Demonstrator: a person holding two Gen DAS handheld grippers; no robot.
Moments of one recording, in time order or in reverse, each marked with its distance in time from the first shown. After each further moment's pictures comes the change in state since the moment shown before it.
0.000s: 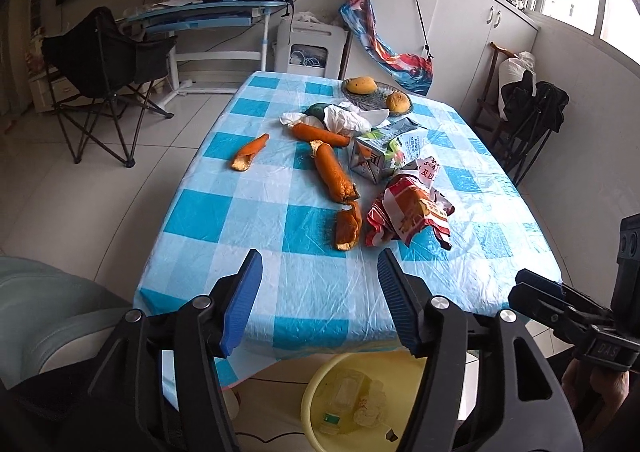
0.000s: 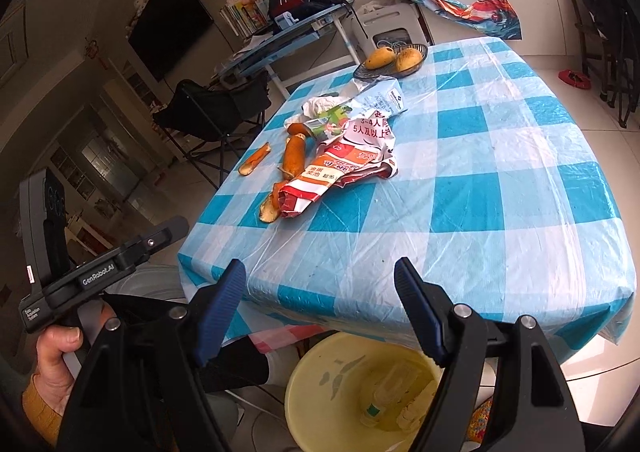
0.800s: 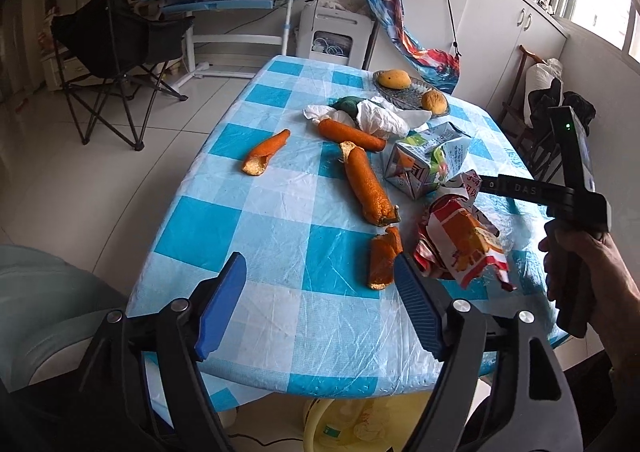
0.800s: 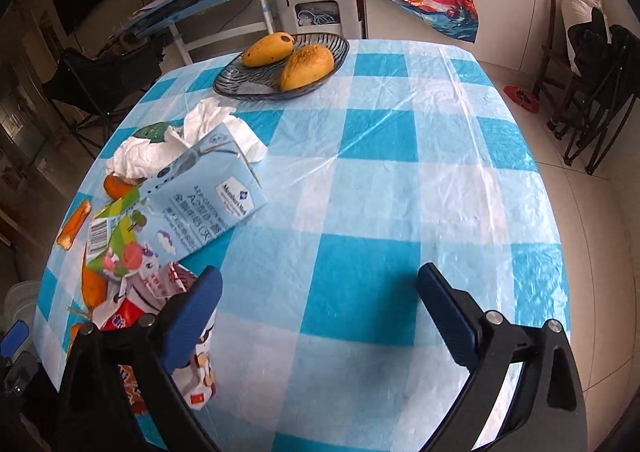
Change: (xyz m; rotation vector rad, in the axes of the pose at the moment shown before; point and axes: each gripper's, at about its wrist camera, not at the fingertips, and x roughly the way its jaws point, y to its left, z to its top) left arm 0.047 0.019 0.021 -0.084 0.037 0.044; right arm 0.128 -0.074 0.129 -0.086 0.167 -0.381
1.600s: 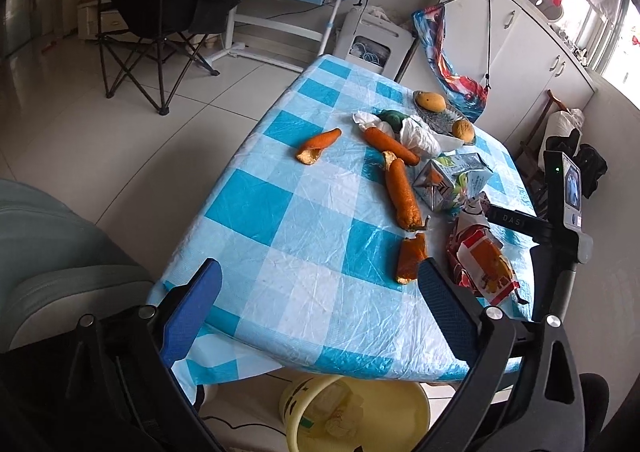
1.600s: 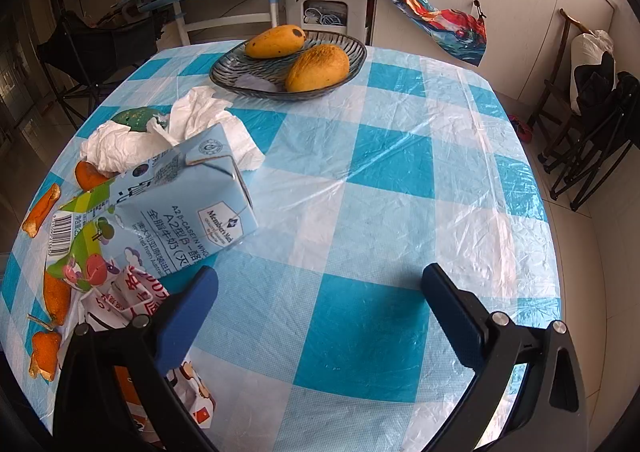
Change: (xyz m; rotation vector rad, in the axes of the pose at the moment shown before) left arm -0.020 0.035 -0.010 -0.186 0.005 0.008; right arm 0.014 0.012 0.009 -0.104 0.009 -0.086
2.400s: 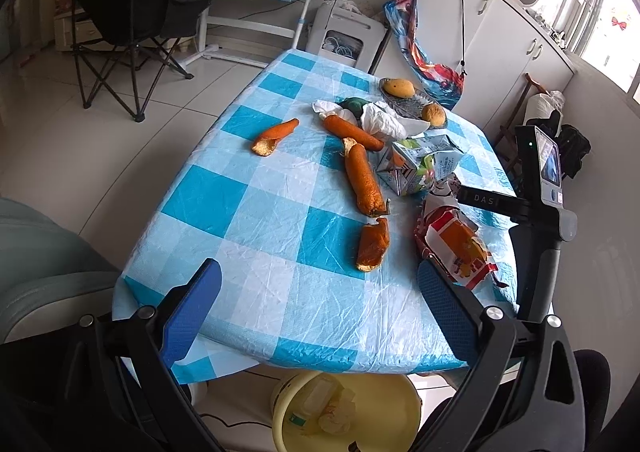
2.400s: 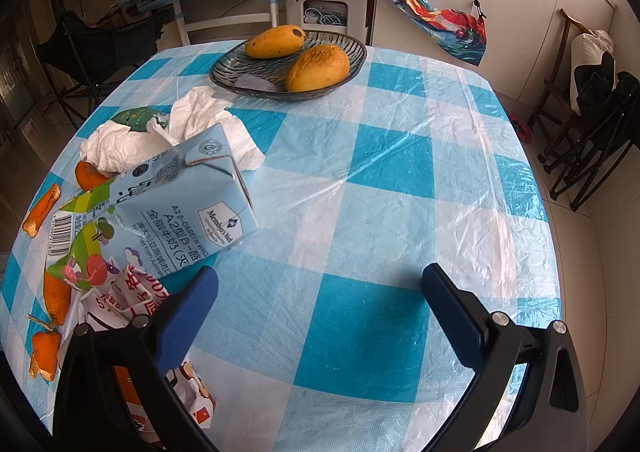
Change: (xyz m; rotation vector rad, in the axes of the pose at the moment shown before) left arm 0.001 -0.026 -0.009 0.062 0.012 -0.058; right arm 0.000 0.000 0.000 0.000 -0.001 0.001
